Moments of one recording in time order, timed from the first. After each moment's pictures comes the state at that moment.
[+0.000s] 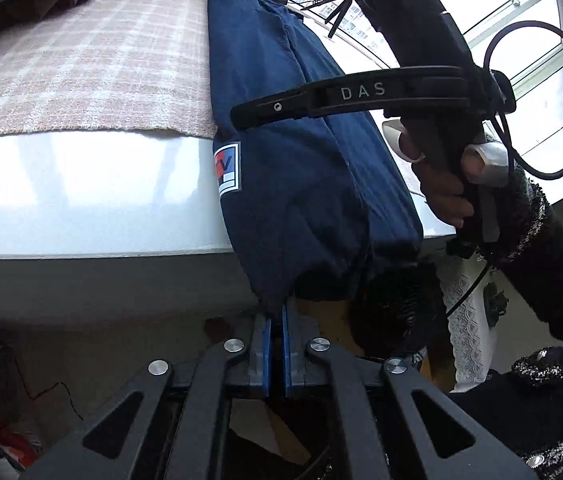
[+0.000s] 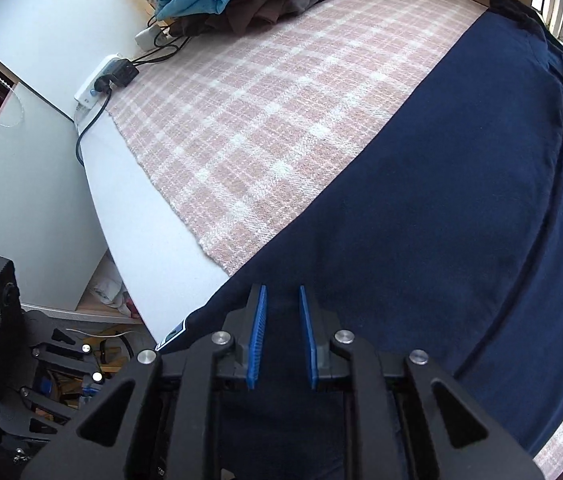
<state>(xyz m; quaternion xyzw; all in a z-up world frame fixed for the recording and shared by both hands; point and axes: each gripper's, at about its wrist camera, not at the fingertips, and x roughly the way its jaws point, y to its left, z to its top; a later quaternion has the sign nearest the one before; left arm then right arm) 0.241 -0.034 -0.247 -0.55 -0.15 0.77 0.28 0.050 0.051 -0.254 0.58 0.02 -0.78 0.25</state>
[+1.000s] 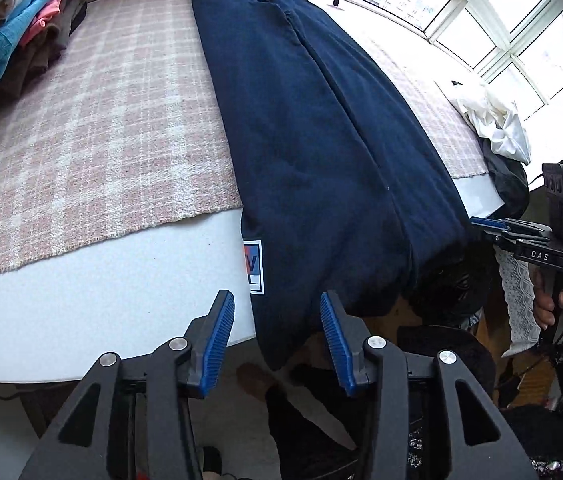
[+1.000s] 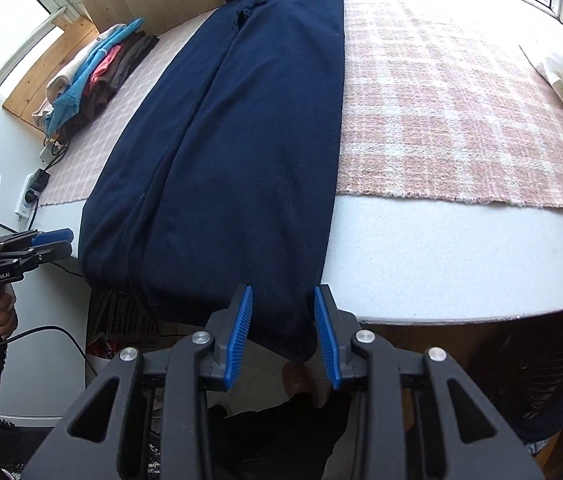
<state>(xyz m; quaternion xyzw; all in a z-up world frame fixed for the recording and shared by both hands) 0.177 -0.032 -0.213 -0.59 0.00 0.77 0.25 0.225 0.234 -0.250 0.54 -0.17 -0.82 0.01</state>
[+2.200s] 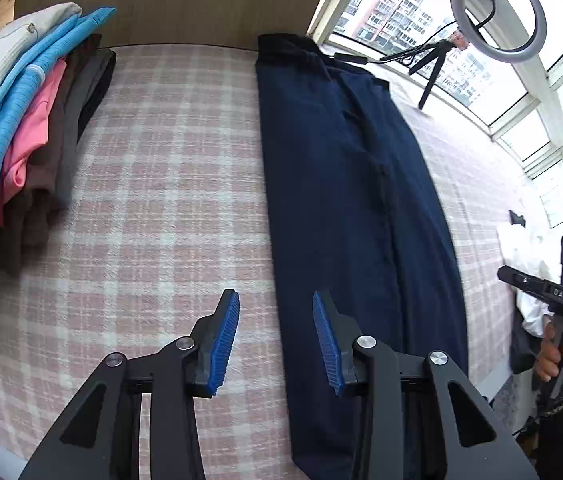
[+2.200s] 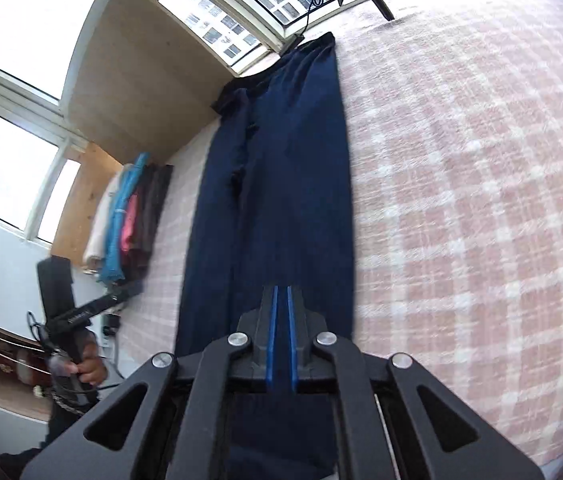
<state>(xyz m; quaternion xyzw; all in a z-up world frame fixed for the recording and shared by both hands) -0.037 -0.041 -0.180 -0.58 -0.07 0.79 0.19 0.017 0.358 -0.210 0.52 -0.27 -0.81 0.02</state>
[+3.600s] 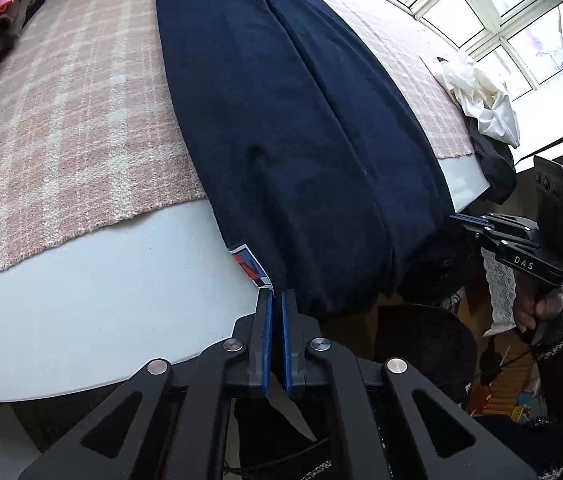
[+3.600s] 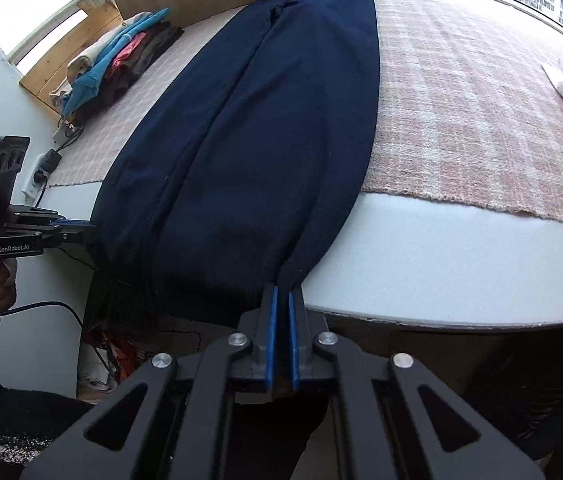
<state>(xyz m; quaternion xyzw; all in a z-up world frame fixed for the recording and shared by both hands) 0.171 -0.001 -0.228 -0.63 -0.04 0.72 0.30 0.199 0.214 -0.261 0.53 -0.21 -0.82 0.06</state>
